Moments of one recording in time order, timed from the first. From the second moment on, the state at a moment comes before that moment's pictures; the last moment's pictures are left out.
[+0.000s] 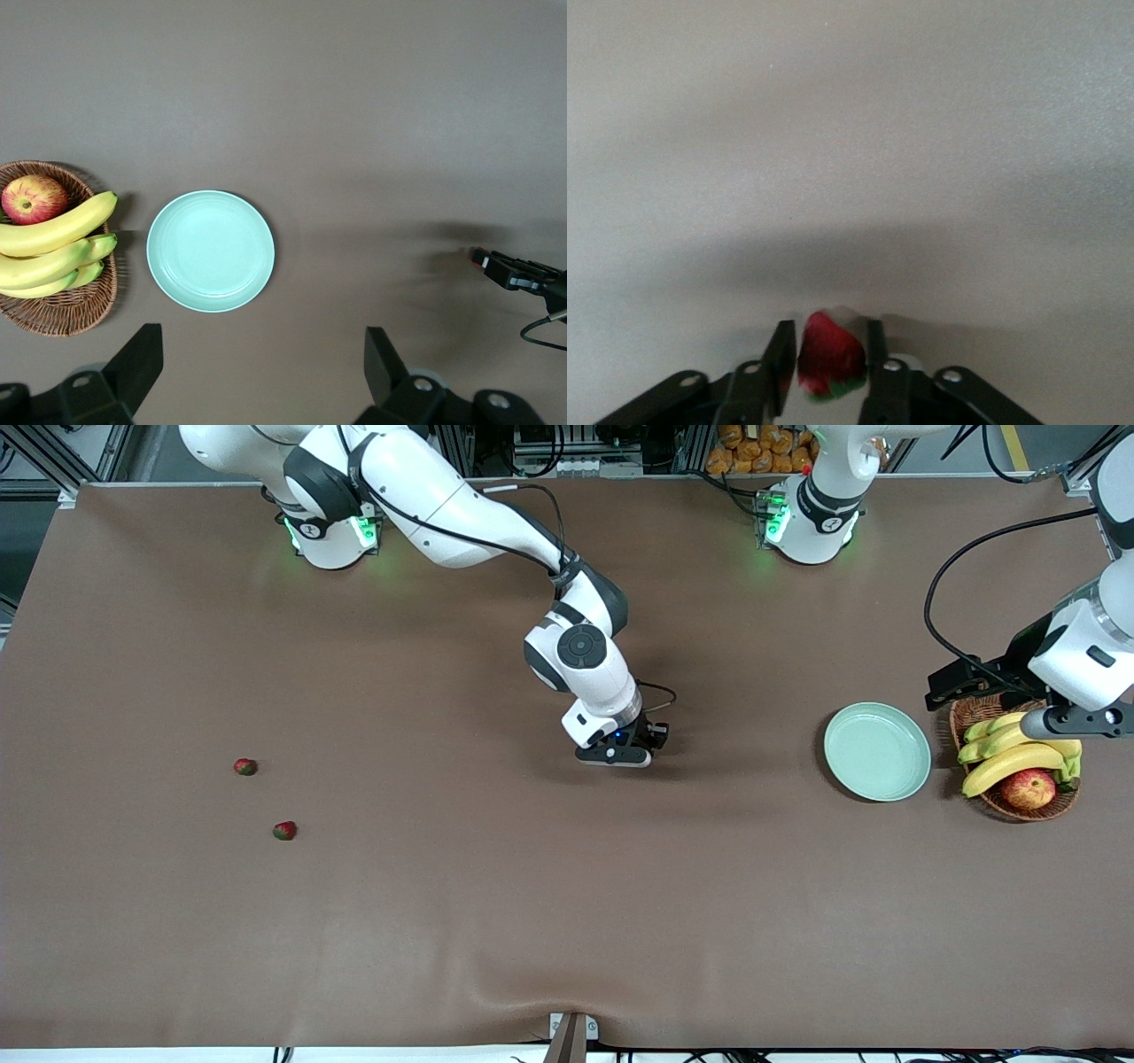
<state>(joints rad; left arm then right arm) -0.03 0.09 -0.05 -1.57 -0.04 1.65 -0.08 0.85 1.00 0.05 -1.24 0.12 2.56 0.95</state>
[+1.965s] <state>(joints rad) -0.45 0.52 -0.06 -1.58 -0.07 1.92 -0.37 0.34 0.62 -0.29 -1.64 0.04 2.15 0.36</state>
